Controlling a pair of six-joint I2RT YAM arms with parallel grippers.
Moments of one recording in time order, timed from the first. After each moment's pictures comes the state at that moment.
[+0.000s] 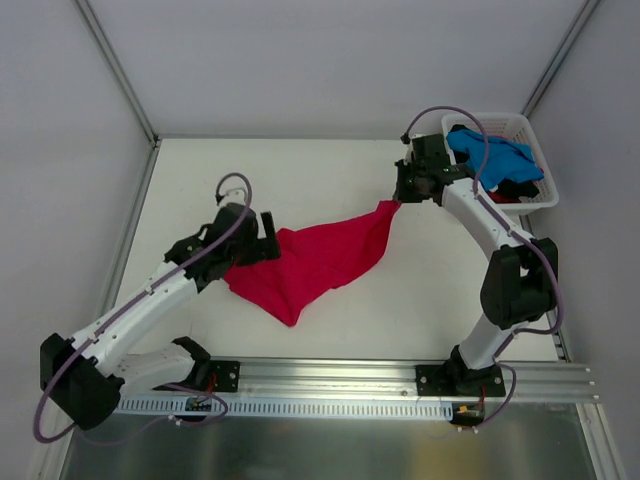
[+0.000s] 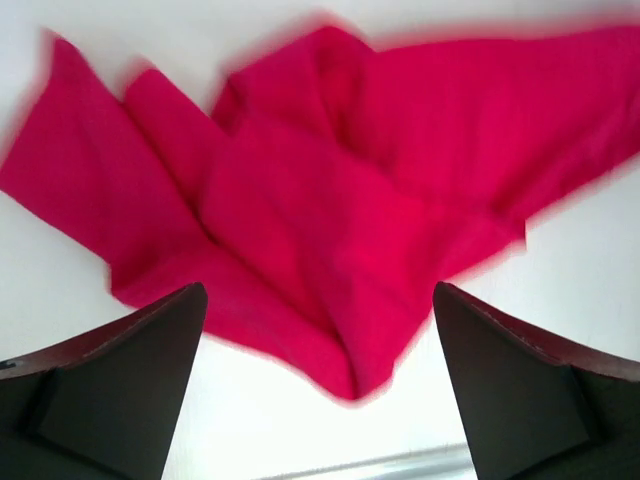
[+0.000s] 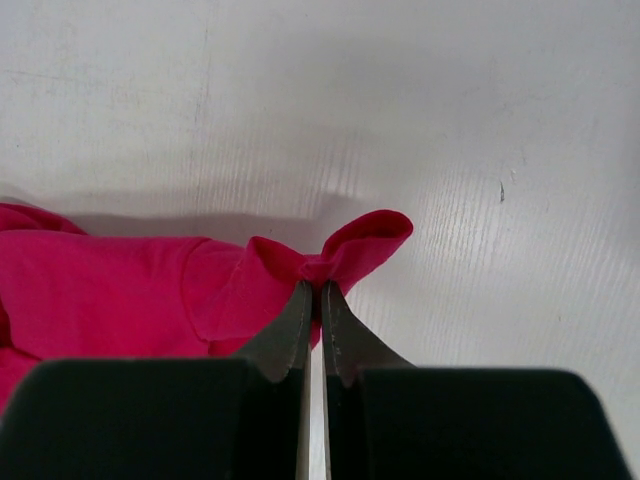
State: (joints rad) left arm -0.69 1.02 0.84 -0.65 -0.28 -0.69; right arm 0.30 1.71 1.44 -0.58 -0.05 0.19
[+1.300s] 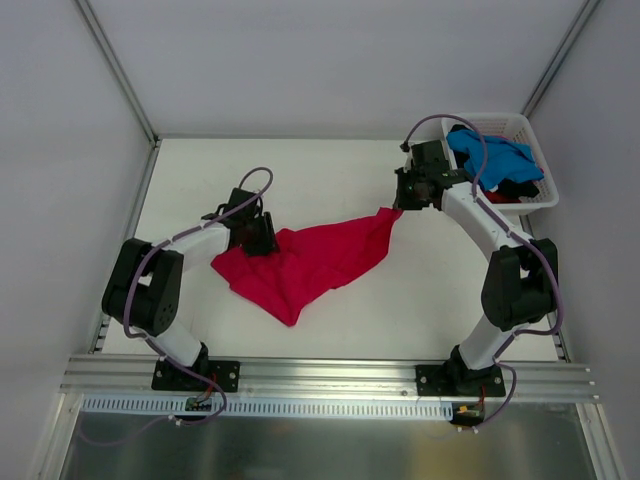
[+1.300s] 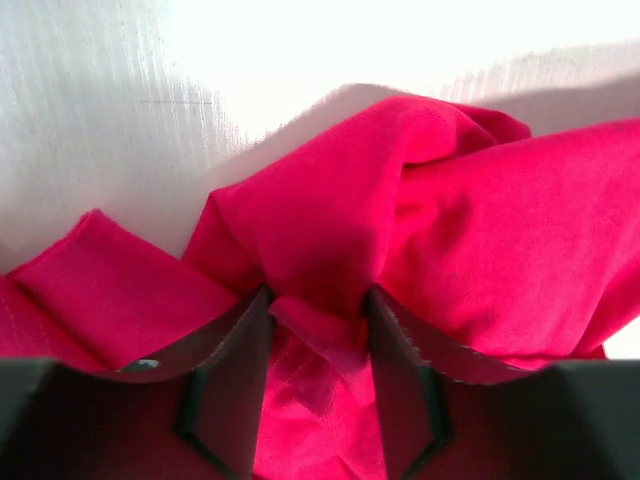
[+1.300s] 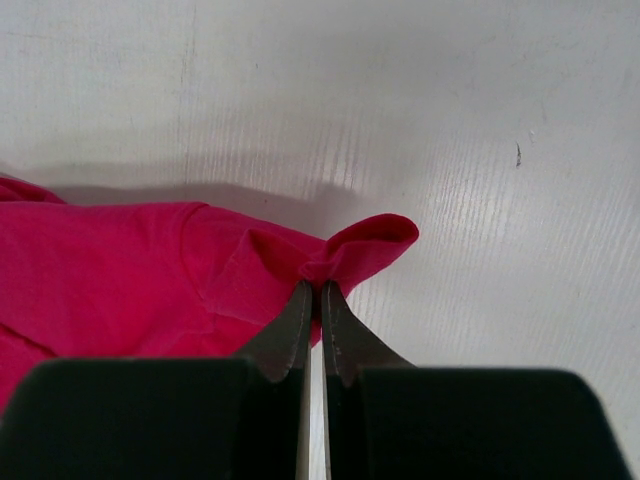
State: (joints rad) left arm -0.33 1.61 0.90 -0.27 0.15 -0.53; right arm 0.30 1.69 1.37 -0.59 -0.07 0.20
